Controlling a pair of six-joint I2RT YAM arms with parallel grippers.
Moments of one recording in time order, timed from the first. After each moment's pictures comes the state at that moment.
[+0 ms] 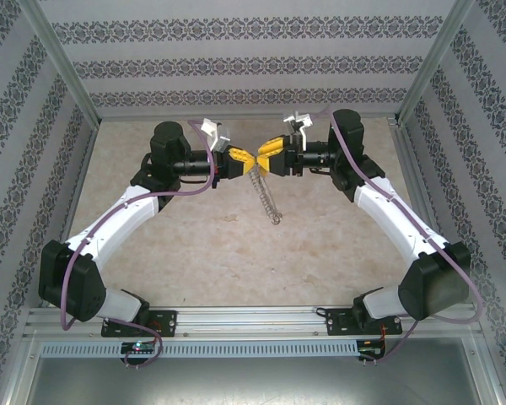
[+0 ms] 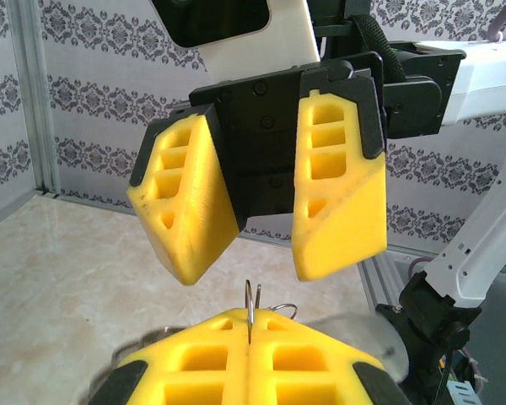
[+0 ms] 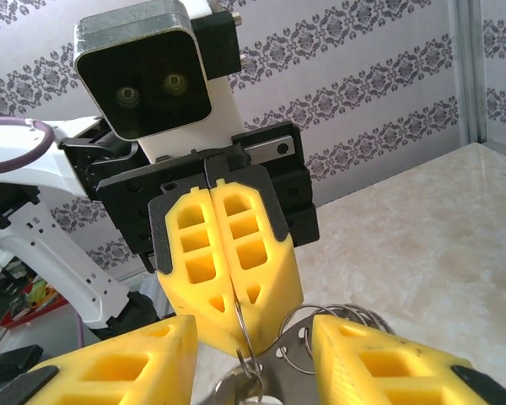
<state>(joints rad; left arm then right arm) -0.39 1.42 1.16 0.18 1.03 -0.07 0.35 1.41 1.22 0.02 -1.15 0.24</state>
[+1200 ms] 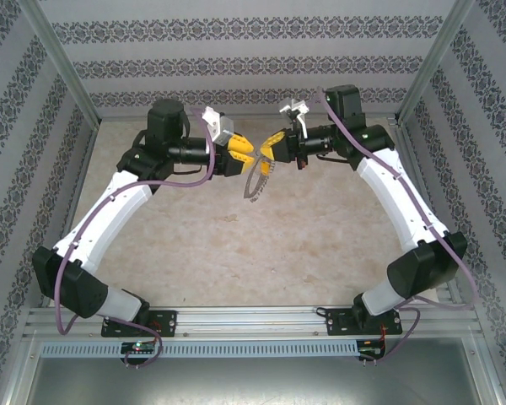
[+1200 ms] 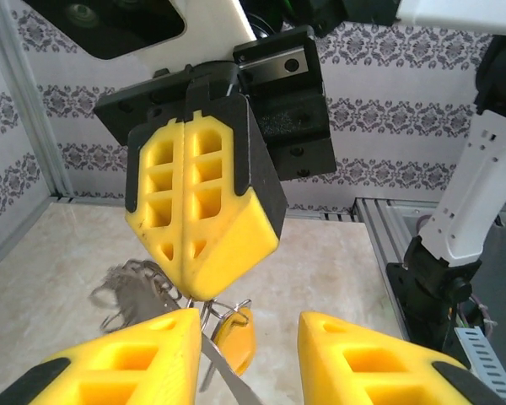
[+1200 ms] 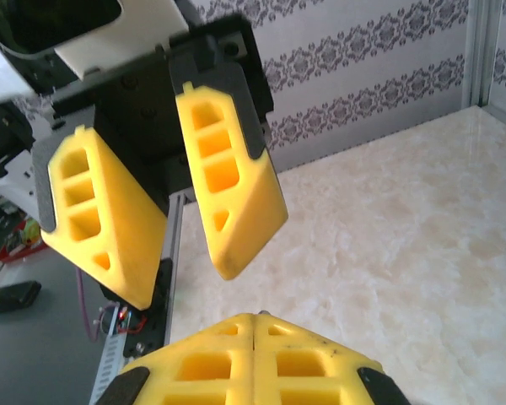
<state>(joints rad) -0.39 1.45 1.50 -0.40 1.03 0.31 0.32 1.57 1.70 -0.79 -1.16 -0.28</state>
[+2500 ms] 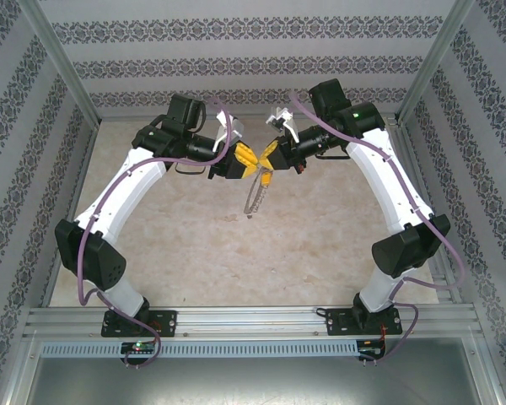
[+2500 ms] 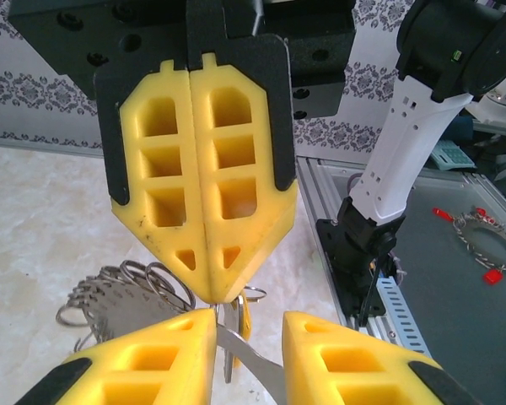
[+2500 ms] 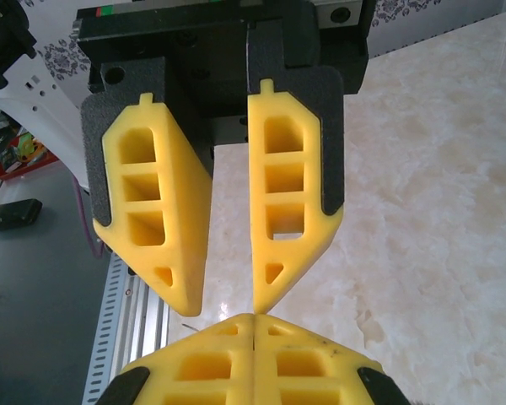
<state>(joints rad) -0.39 1.65 1.71 -0.80 1.18 0.52 0.37 1.73 1.98 -1.29 -1.04 -0.60</state>
